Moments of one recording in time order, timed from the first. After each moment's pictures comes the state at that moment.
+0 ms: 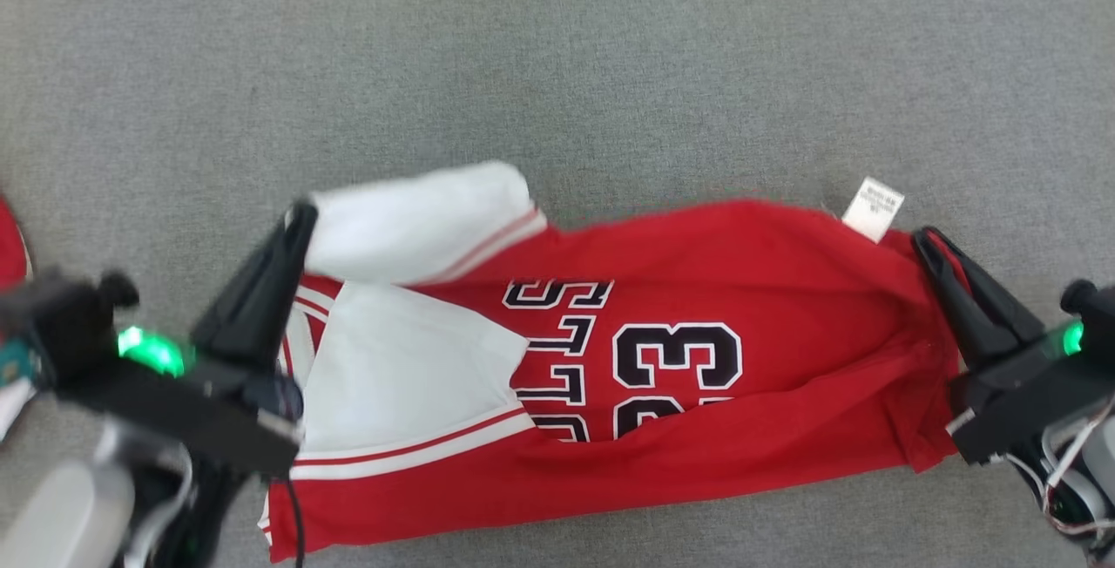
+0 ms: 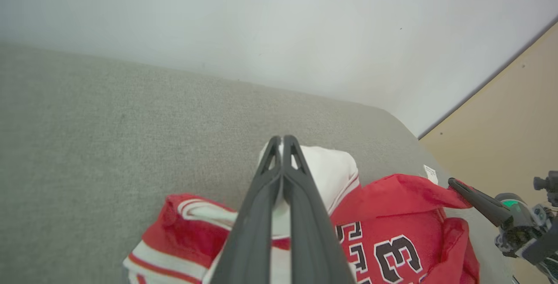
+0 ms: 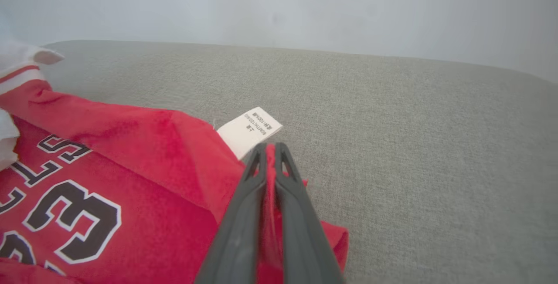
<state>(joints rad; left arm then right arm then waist) -0.43 0.47 -0.32 -0.32 -0.85 0.07 0.10 -0.40 -0.74 0.63 0.08 0.68 0.13 -0.24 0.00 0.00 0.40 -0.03</state>
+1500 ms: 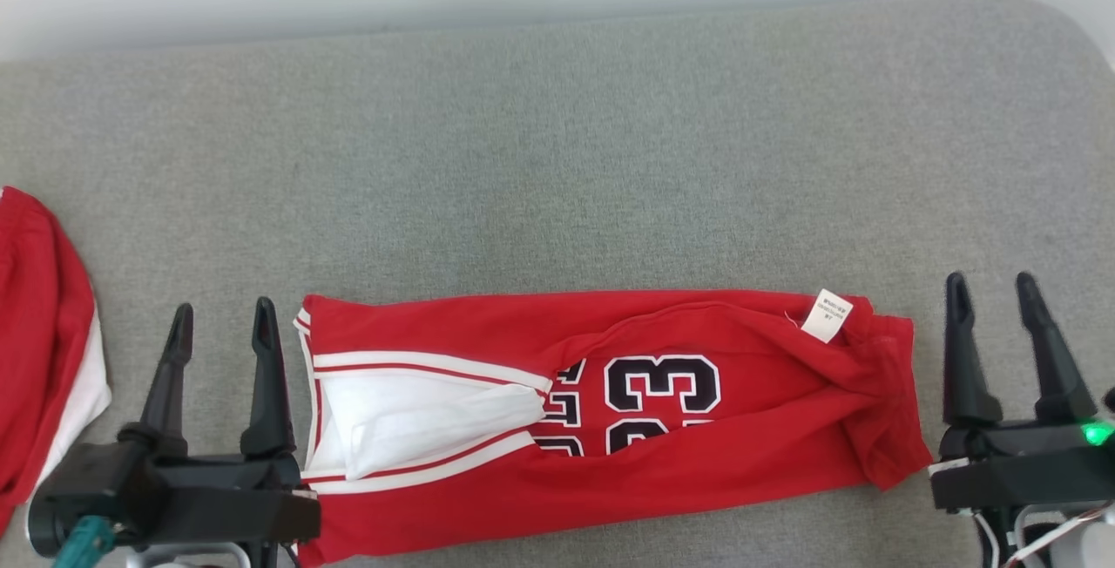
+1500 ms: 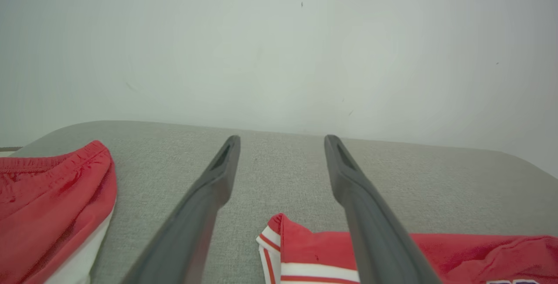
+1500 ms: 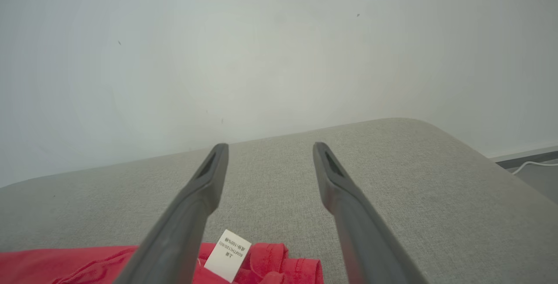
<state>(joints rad) -0.23 0.36 -0.30 -0.21 -0.49 0.36 -0.25 -0.11 -0.26 0.11 -0.09 0.37 0.13 -0.23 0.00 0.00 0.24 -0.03</state>
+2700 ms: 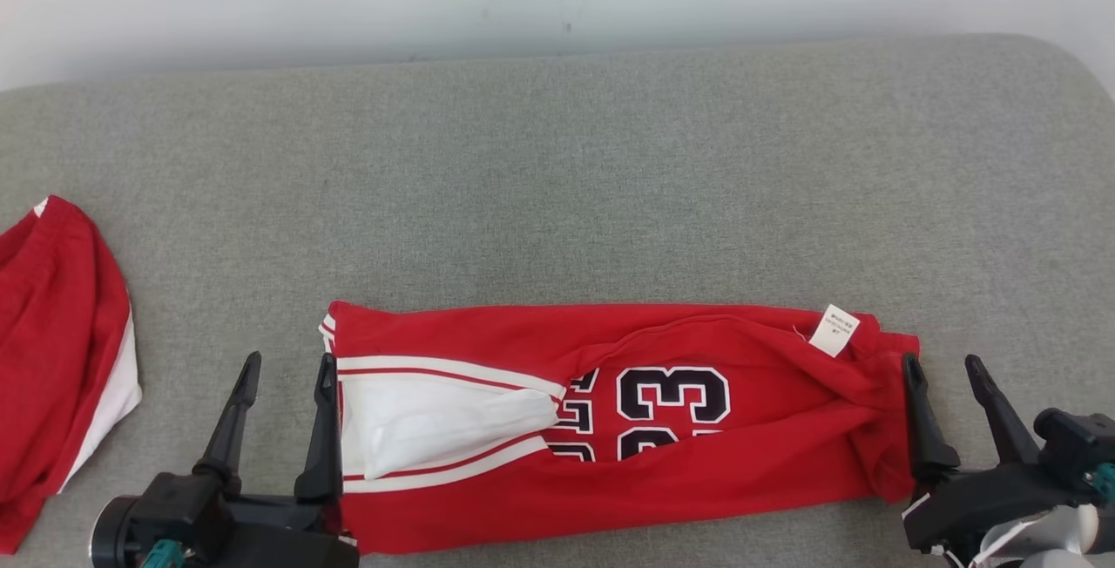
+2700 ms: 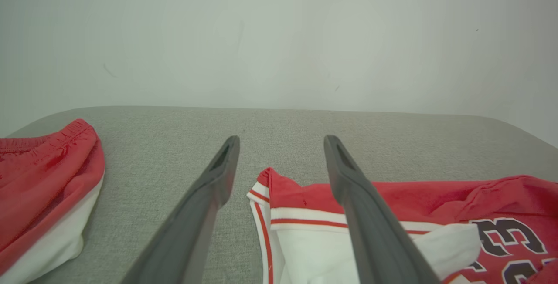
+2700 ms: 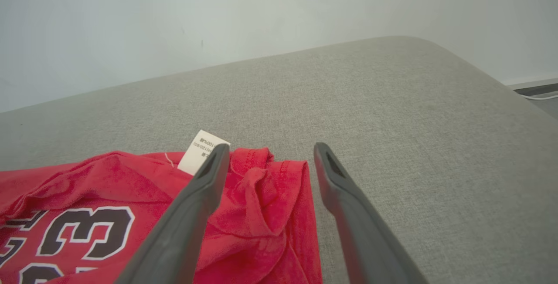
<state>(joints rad) -0.17 0.19 -0.19 -0.03 -0.27 0.13 -0.26 -0.10 -0.23 0.10 0.11 0.32 0.13 -0.12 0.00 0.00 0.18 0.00</state>
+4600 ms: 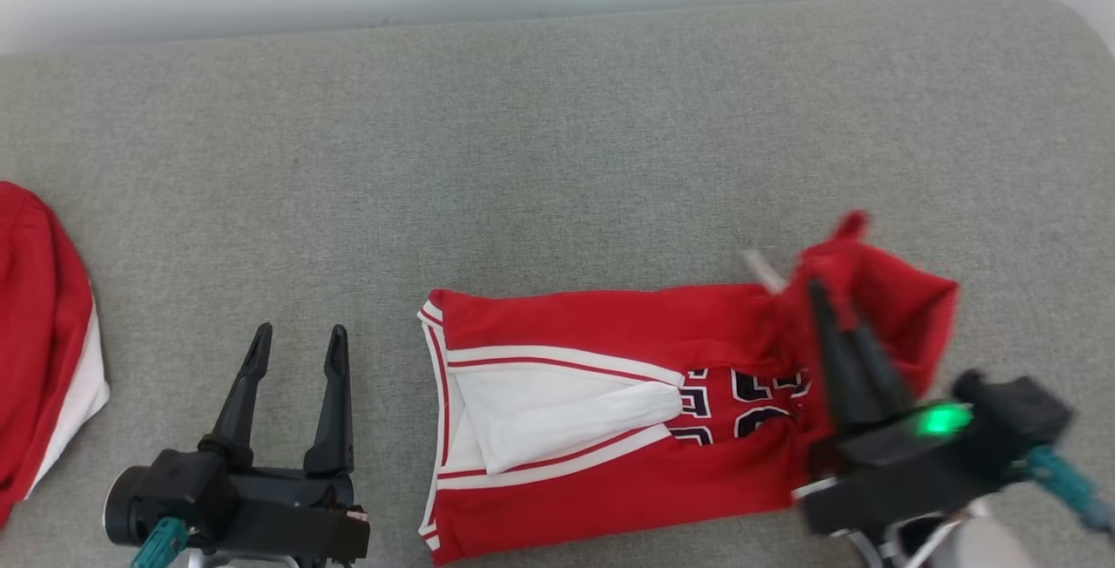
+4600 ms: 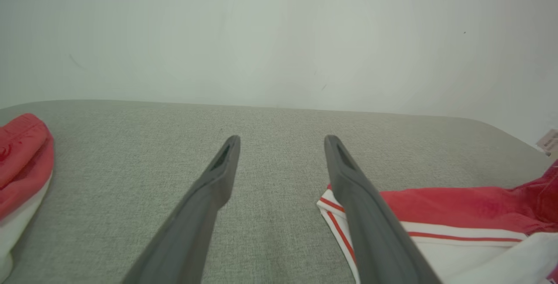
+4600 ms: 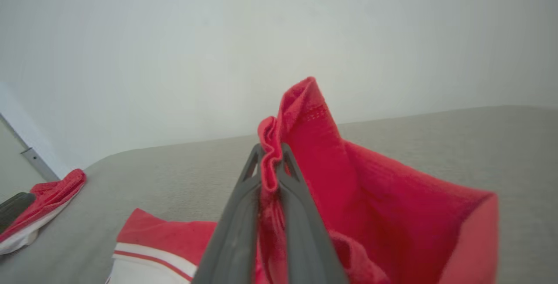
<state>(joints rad) -0.21 0.08 -0.08 0.00 -0.17 0.01 -0.26 -0.14 -0.21 0.32 -0.15 0.35 0.13 -0.15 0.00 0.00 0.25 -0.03</state>
